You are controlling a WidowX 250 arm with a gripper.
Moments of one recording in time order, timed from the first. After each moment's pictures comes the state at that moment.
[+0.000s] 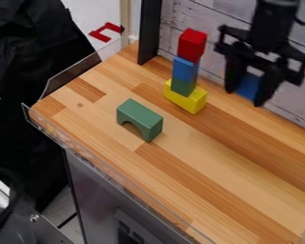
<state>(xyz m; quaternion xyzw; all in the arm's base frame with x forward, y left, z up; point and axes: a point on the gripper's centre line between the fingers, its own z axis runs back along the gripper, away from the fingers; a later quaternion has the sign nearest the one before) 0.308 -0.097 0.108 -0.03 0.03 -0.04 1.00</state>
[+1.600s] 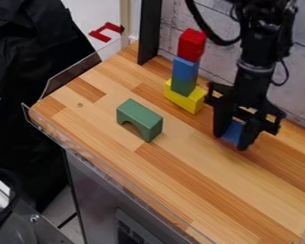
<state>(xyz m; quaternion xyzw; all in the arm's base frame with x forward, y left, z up) 0.312 -0.088 0.026 -0.05 0.07 -0.02 1.00</state>
